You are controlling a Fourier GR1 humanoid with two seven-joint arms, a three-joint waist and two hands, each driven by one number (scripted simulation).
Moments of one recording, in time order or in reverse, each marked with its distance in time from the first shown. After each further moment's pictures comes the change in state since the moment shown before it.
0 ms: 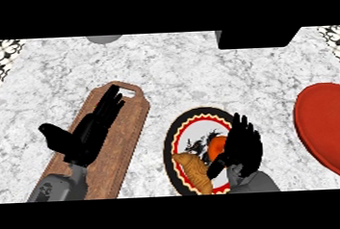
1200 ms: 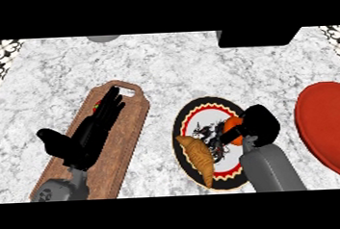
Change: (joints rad) left arm 0.037 -0.051 0.038 -0.046 -0.060 -0.036 0.028; right arm -0.144 -0.004 -0.272 0.215 0.051 -0.091 -0.045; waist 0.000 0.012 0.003
